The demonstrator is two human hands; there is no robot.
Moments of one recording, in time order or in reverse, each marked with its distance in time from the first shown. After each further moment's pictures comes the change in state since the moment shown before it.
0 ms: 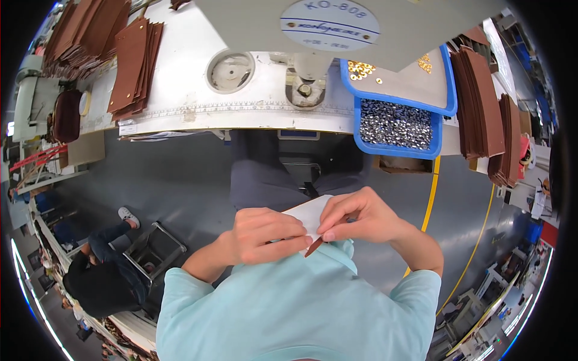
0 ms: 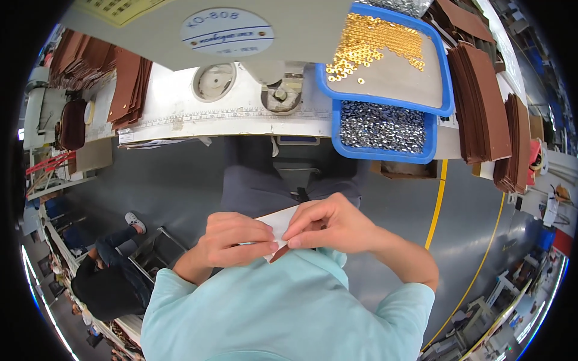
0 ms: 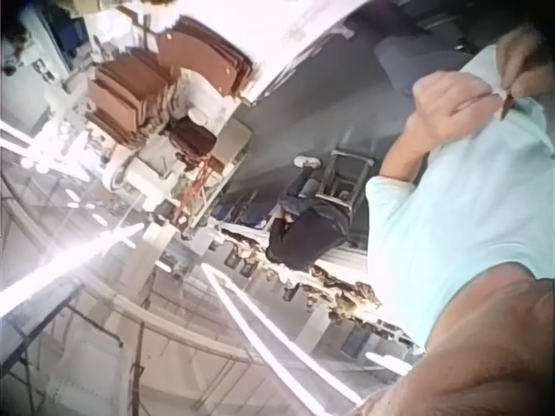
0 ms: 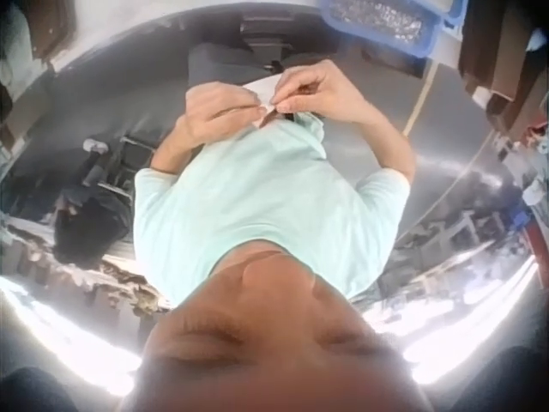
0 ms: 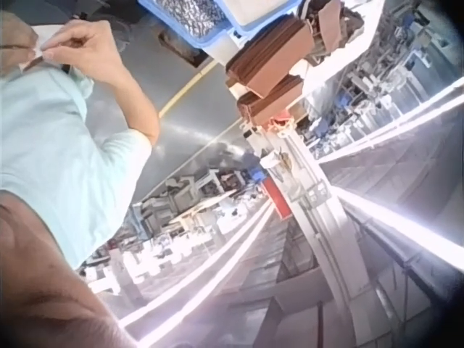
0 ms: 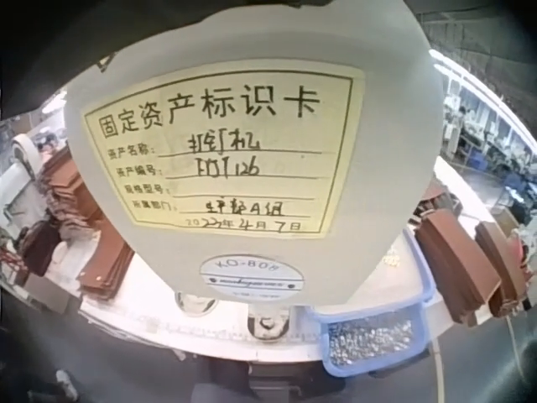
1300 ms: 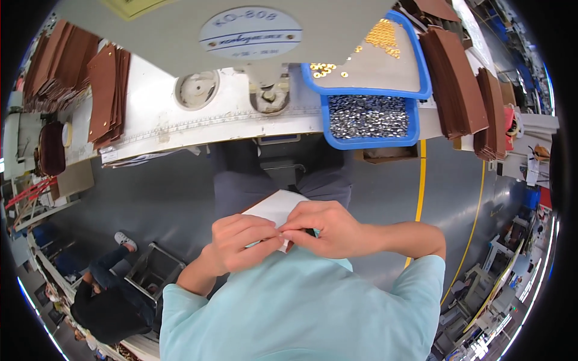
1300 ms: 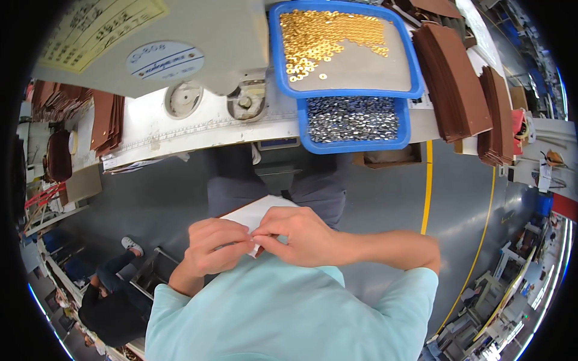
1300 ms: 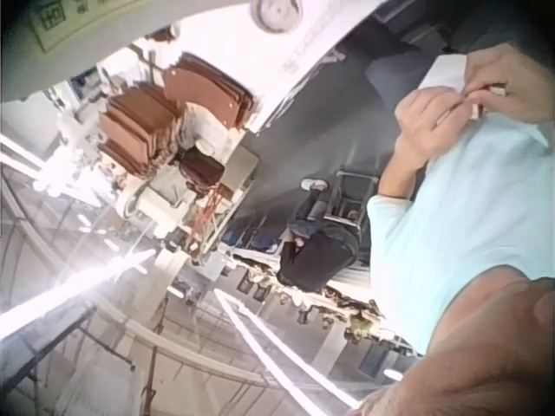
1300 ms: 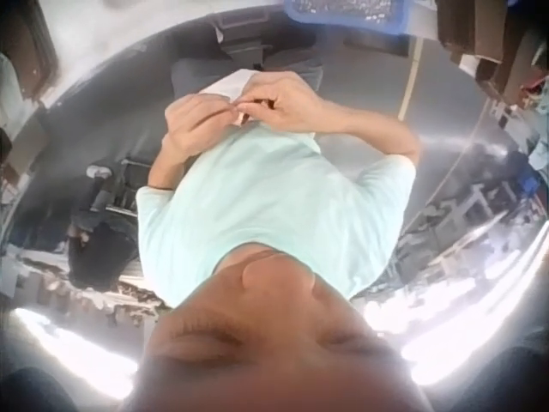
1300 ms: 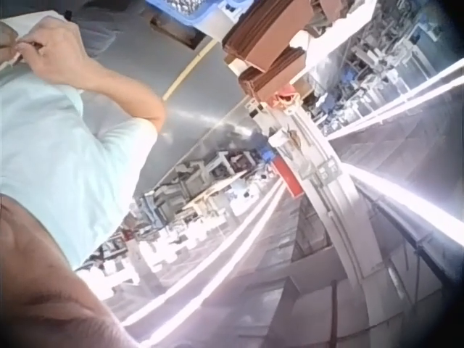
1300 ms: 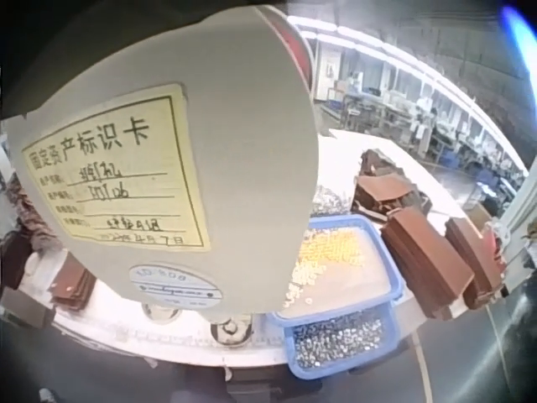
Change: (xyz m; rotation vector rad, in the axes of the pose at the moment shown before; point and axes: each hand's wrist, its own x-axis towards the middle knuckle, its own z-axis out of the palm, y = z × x) left_hand -0.002 -0.003 -0.003 0.072 -0.081 -0.033; right_hand 0.011 0.027 0.035 -0.417 0.251 -0.255
